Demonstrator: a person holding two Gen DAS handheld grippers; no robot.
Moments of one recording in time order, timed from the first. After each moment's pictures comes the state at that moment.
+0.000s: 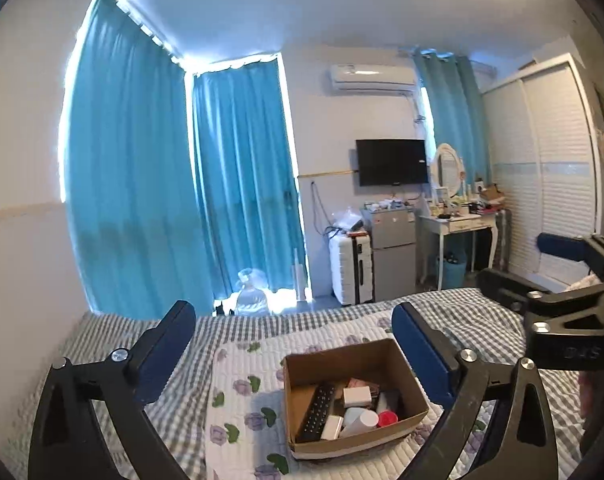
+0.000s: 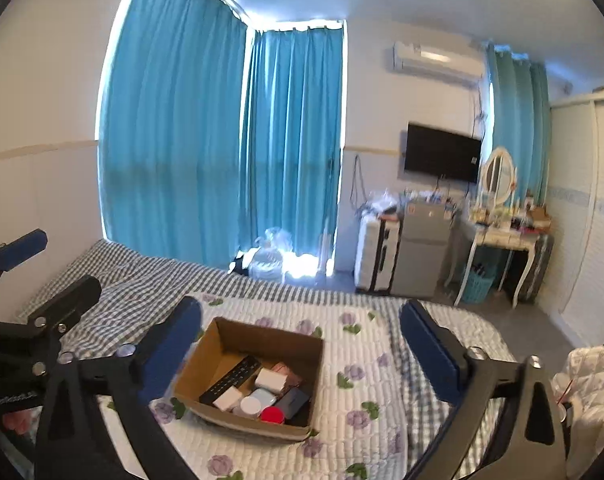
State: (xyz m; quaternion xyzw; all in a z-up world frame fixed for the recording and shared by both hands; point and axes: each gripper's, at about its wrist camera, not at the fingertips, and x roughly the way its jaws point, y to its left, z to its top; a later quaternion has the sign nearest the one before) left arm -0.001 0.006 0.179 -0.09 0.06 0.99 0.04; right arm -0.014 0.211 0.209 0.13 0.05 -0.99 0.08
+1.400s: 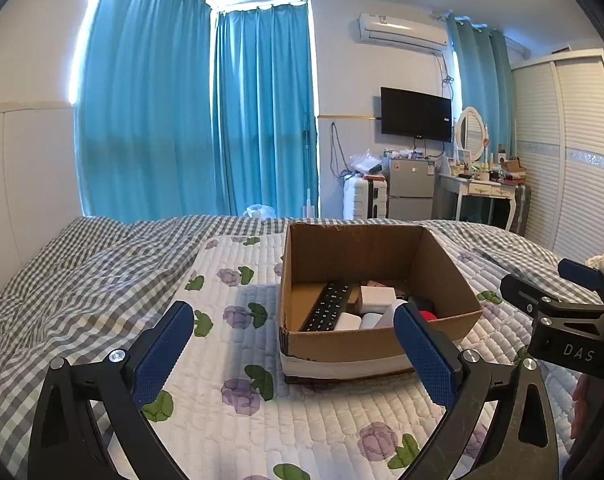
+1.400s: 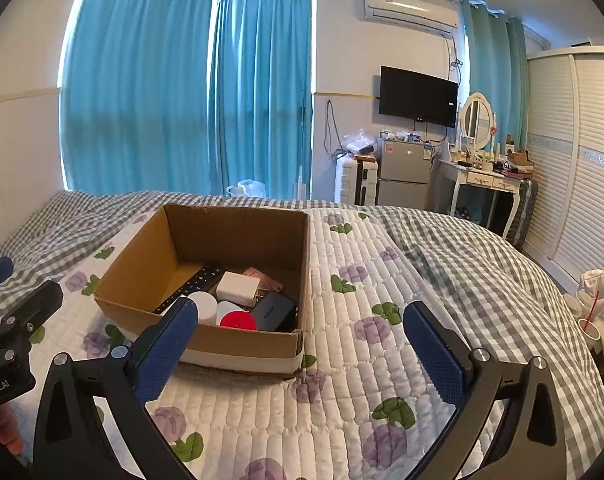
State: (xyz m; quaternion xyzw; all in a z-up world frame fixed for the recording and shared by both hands) left arm -0.027 -0.005 0.000 -0.17 0.02 0.99 0.01; right arm -0.061 0.221 0.009 0.21 0.02 -0.98 0.03
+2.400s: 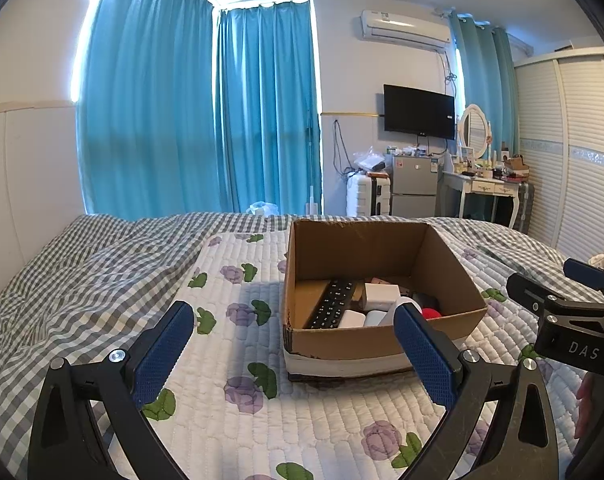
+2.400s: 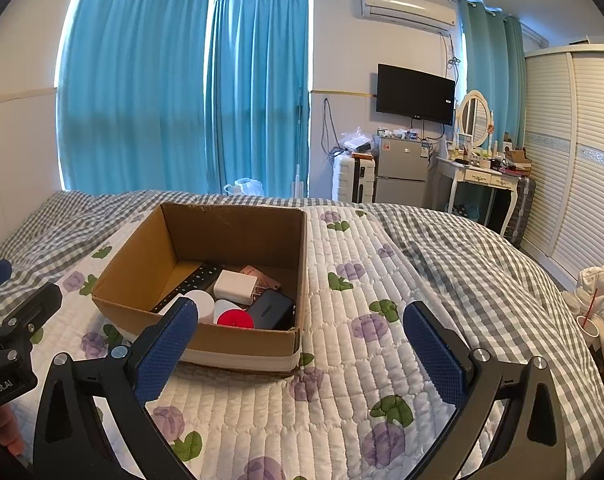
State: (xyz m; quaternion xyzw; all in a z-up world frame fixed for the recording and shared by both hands) left arm -0.027 -0.009 0.000 -0.17 0.02 0.98 0.00; right arm -0.061 0.223 0.008 0.21 0.02 -0.98 0.02
